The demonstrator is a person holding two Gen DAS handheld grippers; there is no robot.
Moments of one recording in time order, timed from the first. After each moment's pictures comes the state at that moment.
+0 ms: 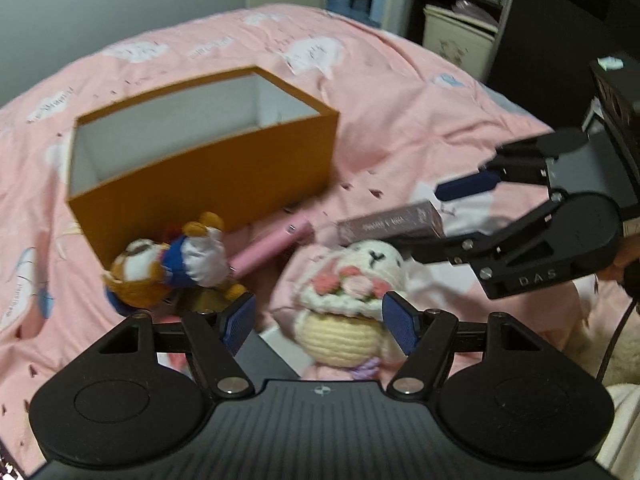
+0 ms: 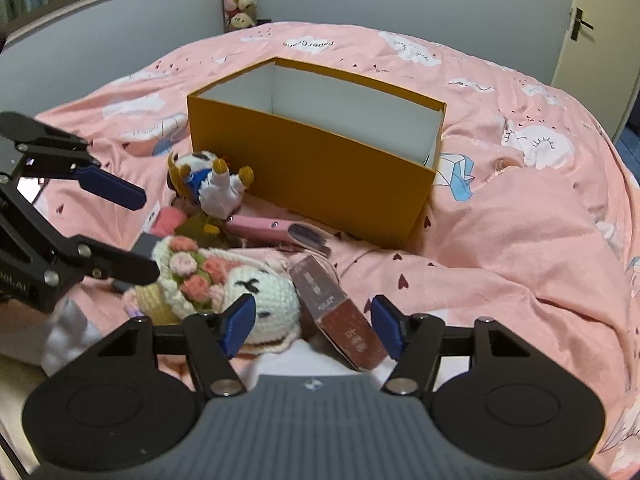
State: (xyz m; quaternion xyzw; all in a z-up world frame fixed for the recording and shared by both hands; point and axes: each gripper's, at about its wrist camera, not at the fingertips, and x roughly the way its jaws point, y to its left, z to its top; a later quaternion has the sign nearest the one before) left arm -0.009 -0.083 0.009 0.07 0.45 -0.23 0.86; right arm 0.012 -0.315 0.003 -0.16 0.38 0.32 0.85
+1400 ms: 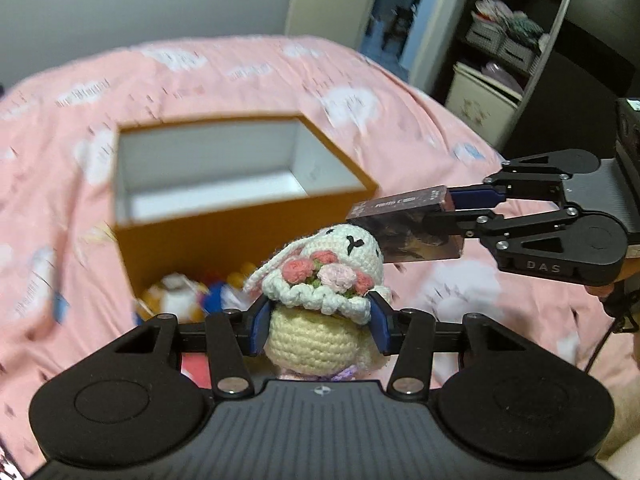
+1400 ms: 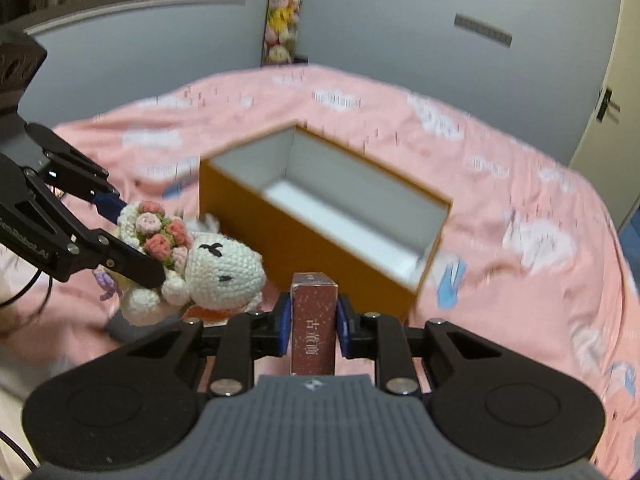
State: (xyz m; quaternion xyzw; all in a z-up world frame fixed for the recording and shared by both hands) left arm 0.018 -0.038 0.059 -0.02 0.41 -0.18 0.89; right arm 0.041 -0.300 0.058 -0.20 0.28 0.37 0.86
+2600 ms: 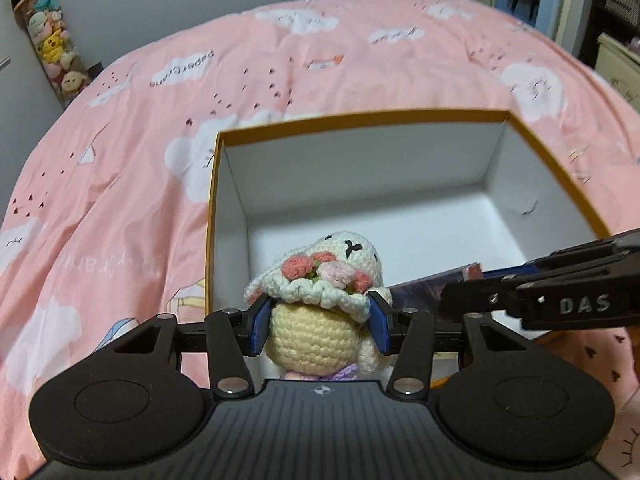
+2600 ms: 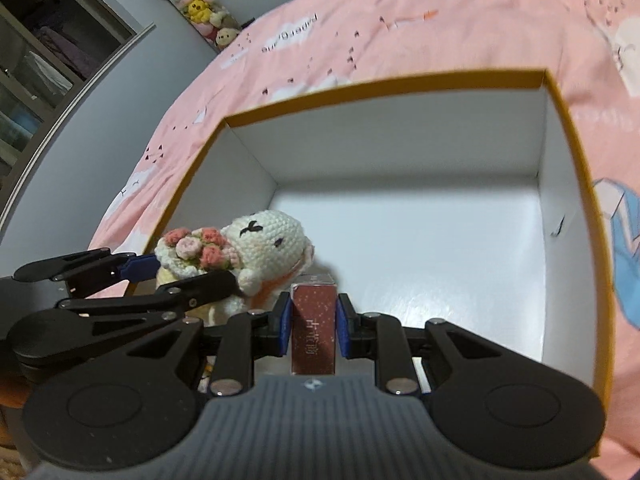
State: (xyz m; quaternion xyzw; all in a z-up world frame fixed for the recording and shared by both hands) left arm 0.187 -0.017 -0.007 0.05 0.48 0.02 0.87; right arm 0.245 -0.197 -0.037 0.09 0.51 0.37 0.77
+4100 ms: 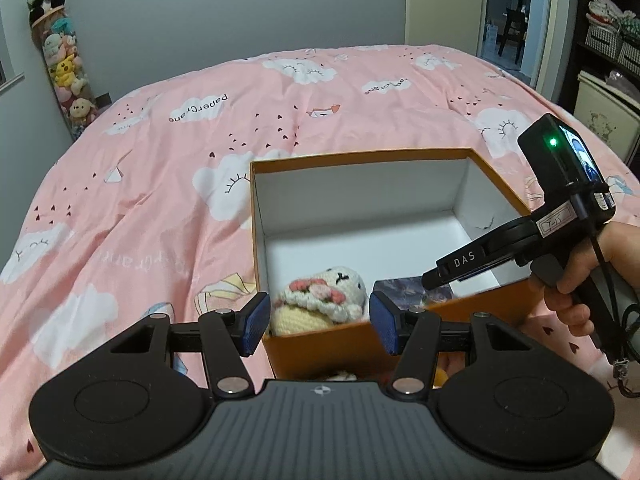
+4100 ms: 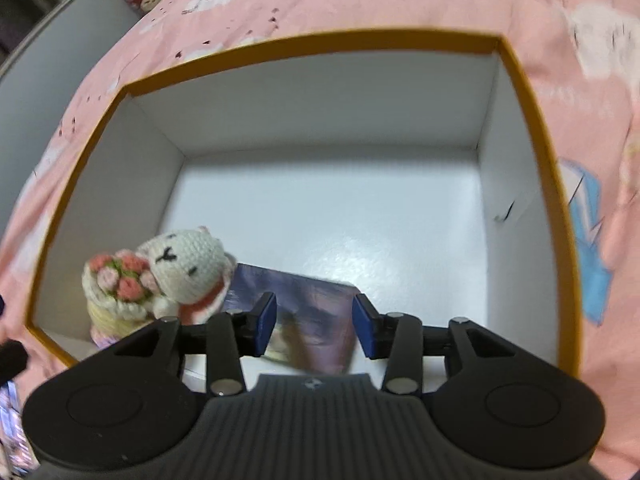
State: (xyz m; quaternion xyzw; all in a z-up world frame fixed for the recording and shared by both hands) left arm 0.114 -0.003 0.040 0.03 0.41 0.00 0.91; right arm 0.266 -0.184 -0.060 -0.01 0.55 0.27 0.79
